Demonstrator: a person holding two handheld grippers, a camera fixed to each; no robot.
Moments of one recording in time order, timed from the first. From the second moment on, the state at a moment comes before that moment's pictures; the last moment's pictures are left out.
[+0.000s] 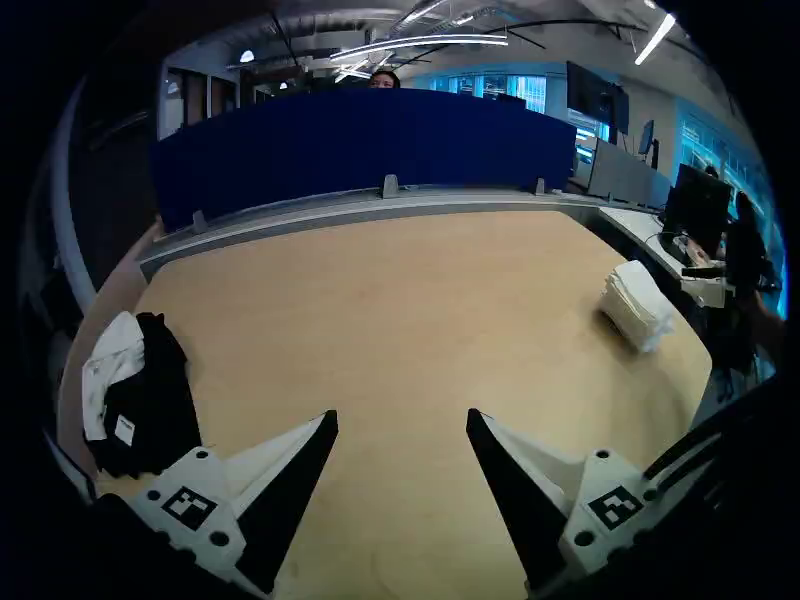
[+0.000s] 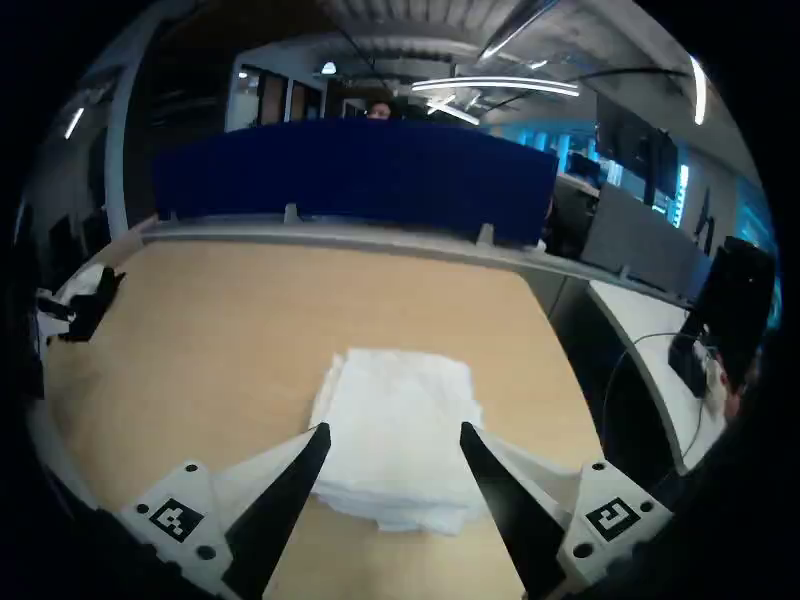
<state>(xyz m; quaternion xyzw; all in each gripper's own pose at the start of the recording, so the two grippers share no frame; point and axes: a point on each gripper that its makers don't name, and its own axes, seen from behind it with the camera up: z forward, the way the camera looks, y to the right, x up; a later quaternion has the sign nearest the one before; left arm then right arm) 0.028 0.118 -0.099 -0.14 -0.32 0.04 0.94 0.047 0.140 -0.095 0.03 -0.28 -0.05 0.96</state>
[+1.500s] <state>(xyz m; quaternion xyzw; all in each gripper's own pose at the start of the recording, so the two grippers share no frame) 0.118 0.047 -0.042 -0.09 -0.18 0.01 0.98 0.192 -0.033 -0.016 0.03 -0.03 -0.01 1.00</state>
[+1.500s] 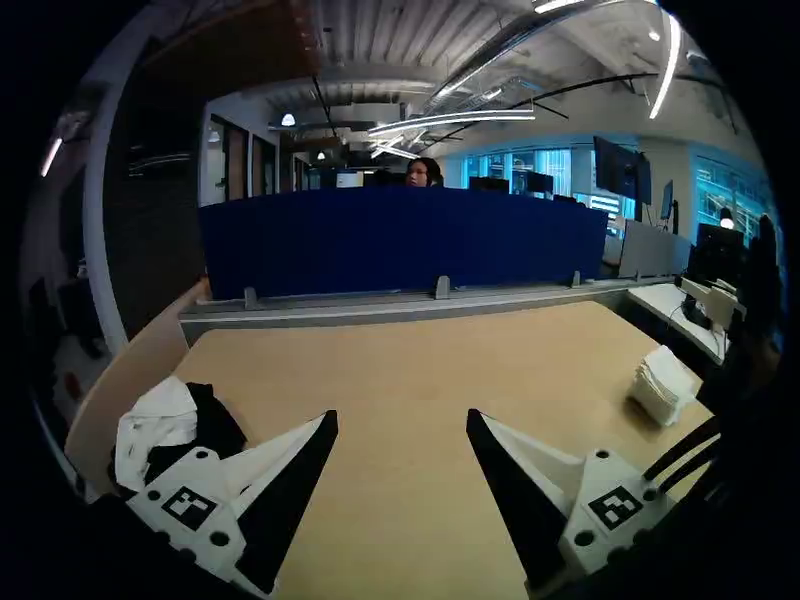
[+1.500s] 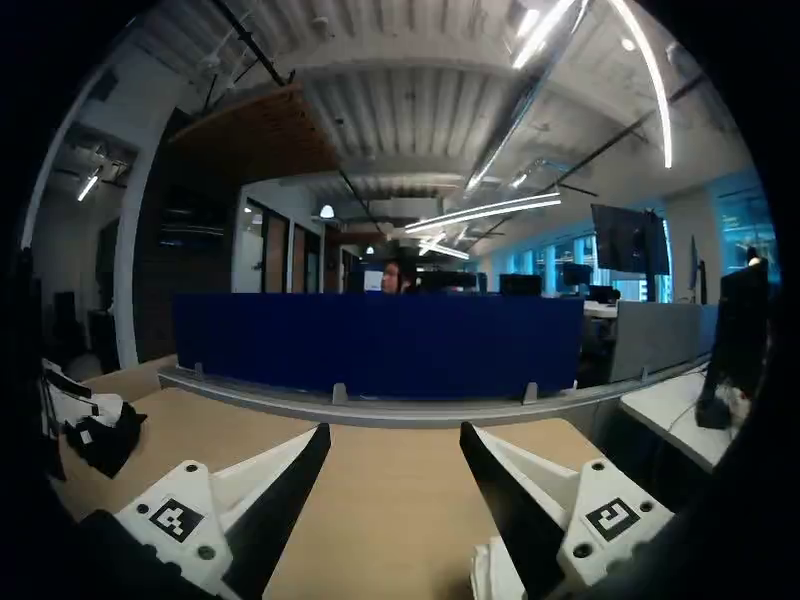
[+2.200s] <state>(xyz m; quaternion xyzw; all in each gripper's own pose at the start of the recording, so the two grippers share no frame) 0.147 0.017 -0.016 -0.03 -0.08 0.01 1.00 0.176 -0.079 -0.014 0.06 -0.06 0.00 1.00</state>
